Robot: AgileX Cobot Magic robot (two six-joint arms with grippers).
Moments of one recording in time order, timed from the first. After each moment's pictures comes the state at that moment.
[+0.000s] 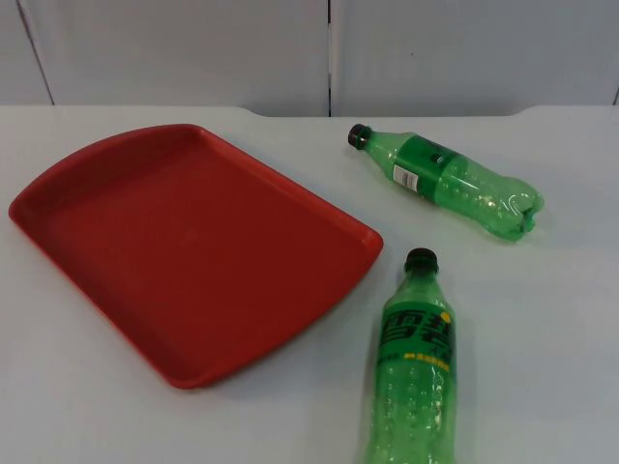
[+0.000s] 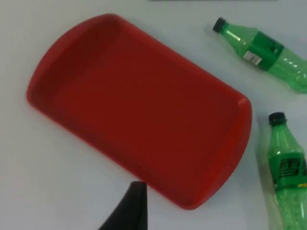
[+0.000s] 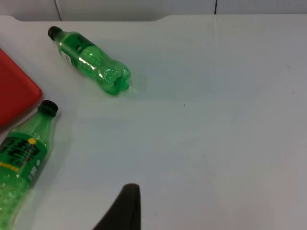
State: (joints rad) right arm 0.07 0.00 -0.52 -0.02 1.08 0.02; left arm 0.00 0.87 -1.07 -0.36 1.07 0.17
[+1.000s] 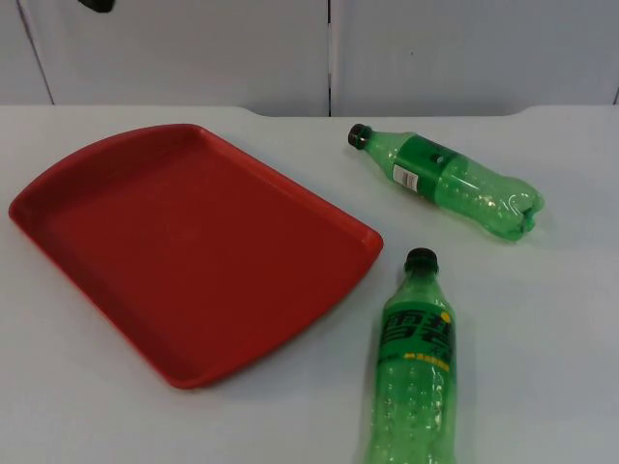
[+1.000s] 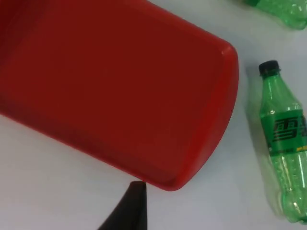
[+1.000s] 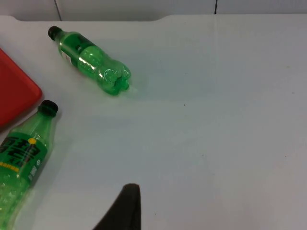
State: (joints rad) right arm 0.07 0.00 -0.52 -0.02 1.08 0.02; left arm -0.33 1.21 -1.17 -0.18 1.02 0.00
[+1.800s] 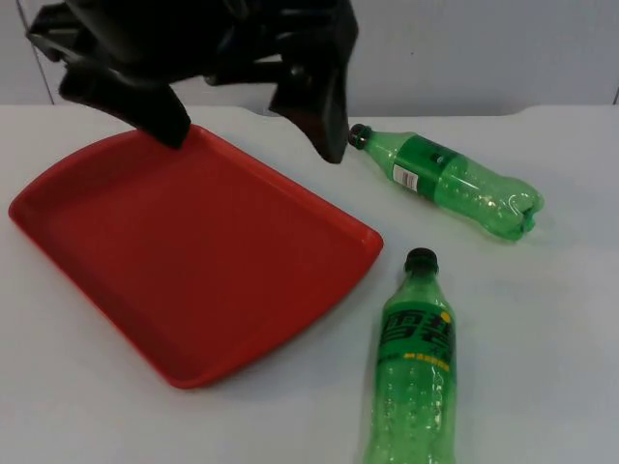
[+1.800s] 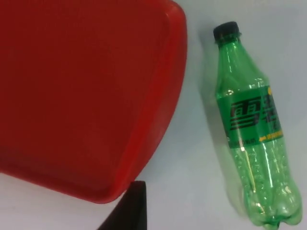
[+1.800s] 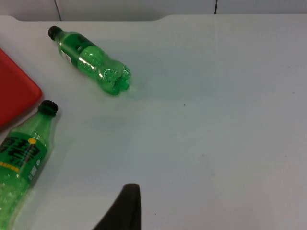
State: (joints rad) right arm 0.07 0.00 -0.52 -0.02 1.08 0.02; left arm -0.67 1.48 -1.17 -0.05 0.86 -0.29
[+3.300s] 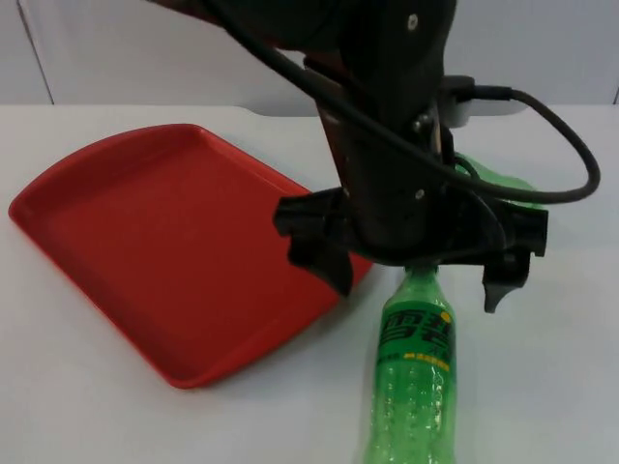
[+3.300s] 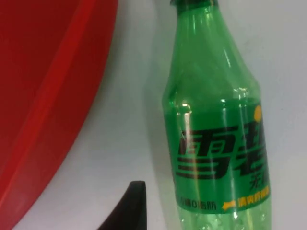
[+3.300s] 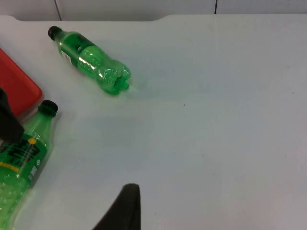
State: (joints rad) right arm 0.07 0.00 -0.52 -0.02 1.08 0.02; left arm -0.86 2.00 -1.38 0.02 0.72 -0.61
